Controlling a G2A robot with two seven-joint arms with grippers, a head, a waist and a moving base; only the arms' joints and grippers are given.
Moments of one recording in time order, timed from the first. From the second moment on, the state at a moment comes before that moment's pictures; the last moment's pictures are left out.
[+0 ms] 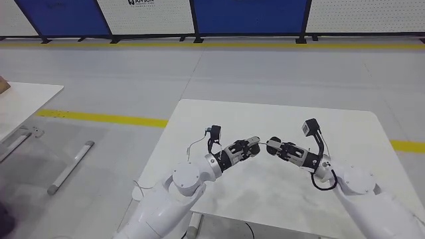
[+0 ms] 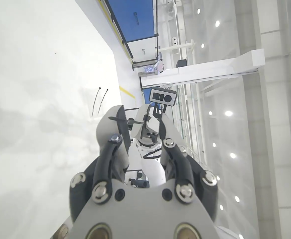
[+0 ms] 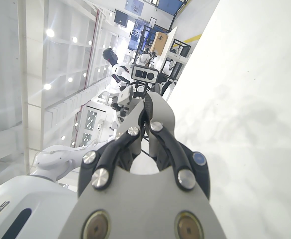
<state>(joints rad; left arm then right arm) 1.36 -1.21 -1.08 -1.66 -0.33 0.02 -0.35 -0.99 -1.04 0.83 -1.30 0.52 -0.34 0.75</state>
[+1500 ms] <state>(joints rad) 1.35 -1.21 -1.07 -1.64 -0.35 -0.01 -0.35 -1.05 -1.07 0.91 -1.33 0.46 -0.31 0.76</state>
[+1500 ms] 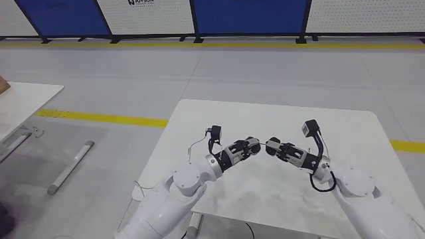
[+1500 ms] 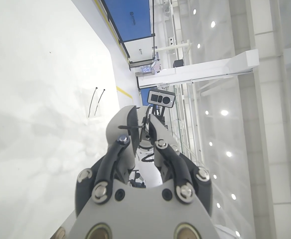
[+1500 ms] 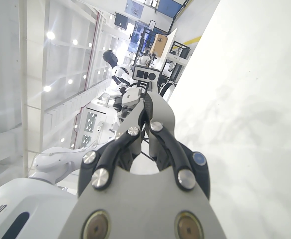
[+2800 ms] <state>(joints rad) 1.35 -1.21 -1.08 -1.66 -0.30 0.10 -0.25 -1.01 -1.07 1.03 -1.25 0.56 -0.12 0.99</state>
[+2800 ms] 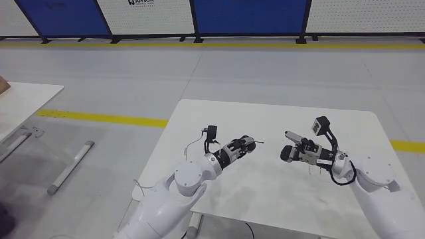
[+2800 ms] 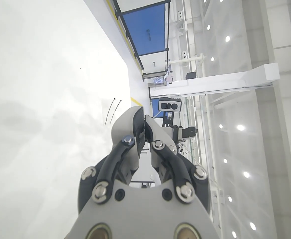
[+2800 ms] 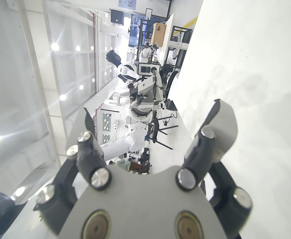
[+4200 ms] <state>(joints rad) 1.68 -1.14 -1.40 -2.02 -0.34 -0.19 -0.41 -1.01 -1.07 1.03 -1.25 0.56 -0.12 0.99</state>
